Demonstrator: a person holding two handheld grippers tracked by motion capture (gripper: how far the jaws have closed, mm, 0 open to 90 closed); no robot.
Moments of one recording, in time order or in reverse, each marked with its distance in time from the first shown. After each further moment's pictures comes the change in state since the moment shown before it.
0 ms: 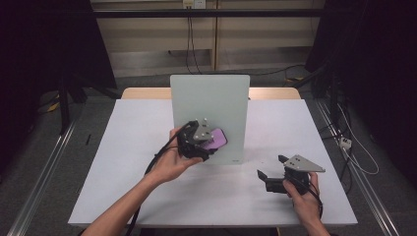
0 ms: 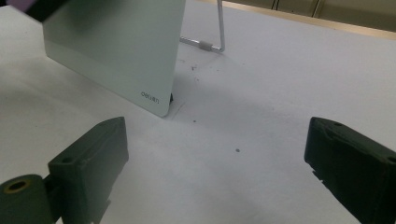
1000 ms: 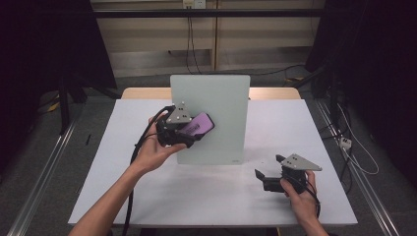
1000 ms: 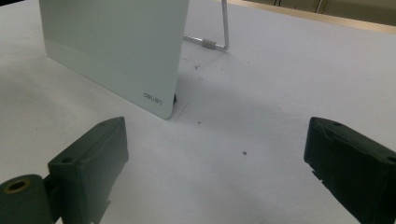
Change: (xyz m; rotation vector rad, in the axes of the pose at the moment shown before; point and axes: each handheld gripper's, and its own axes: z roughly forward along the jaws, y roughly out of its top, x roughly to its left) left arm 0.026 -0.007 -0.037 -0.081 -0.018 -0.059; right arm 0.003 0.001 0.006 0.012 0.007 0.011
